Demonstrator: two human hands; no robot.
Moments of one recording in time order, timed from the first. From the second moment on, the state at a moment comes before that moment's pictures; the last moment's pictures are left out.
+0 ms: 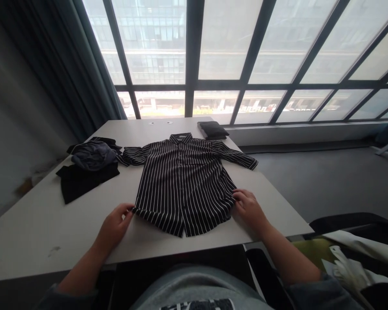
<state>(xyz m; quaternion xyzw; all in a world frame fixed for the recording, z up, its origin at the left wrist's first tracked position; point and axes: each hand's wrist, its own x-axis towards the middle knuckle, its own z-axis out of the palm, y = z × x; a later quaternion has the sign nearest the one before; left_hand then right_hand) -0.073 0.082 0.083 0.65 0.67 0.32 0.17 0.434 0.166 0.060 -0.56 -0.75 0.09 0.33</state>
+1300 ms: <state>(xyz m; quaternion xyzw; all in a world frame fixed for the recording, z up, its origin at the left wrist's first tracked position) -0.126 0.053 0.146 0.48 0.61 0.23 0.59 0.477 0.135 0.111 -0.59 -0.79 0.02 0.18</state>
